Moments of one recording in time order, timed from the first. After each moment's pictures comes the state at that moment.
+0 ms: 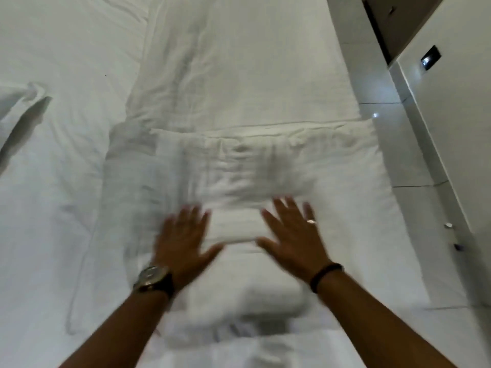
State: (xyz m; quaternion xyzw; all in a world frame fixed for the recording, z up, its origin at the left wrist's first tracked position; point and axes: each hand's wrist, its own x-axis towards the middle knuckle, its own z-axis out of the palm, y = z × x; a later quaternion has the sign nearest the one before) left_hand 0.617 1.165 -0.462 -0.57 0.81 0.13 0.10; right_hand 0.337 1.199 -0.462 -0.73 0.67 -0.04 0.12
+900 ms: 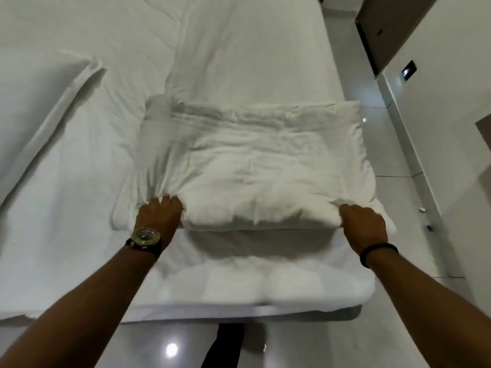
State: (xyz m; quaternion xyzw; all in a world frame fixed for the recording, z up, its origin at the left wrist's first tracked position) left_hand 0.725 1.309 -0.409 -0.57 0.81 -0.06 0.11; right_hand 0.268 1.374 -0.387 -0.64 0.76 0.09 0.01
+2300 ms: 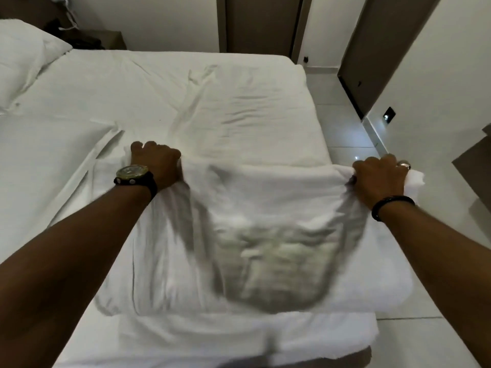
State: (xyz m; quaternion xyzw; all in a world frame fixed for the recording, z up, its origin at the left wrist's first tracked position) left_hand 0.693 1.152 -0.212 -0.62 0.77 -0.10 0.10; right_hand 0.257 1.248 -0.221 -0.58 0.80 0.07 -0.12
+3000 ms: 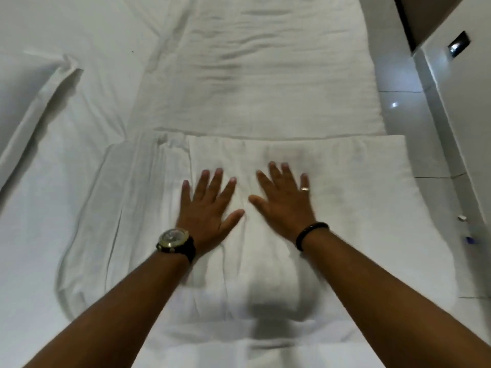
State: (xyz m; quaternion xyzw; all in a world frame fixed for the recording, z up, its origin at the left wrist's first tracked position) left_hand 0.631 1.178 -0.434 -0.59 0.80 0.13 0.05; right_hand 0.403 1.175 -0.440 -0.72 0.67 0.03 0.17
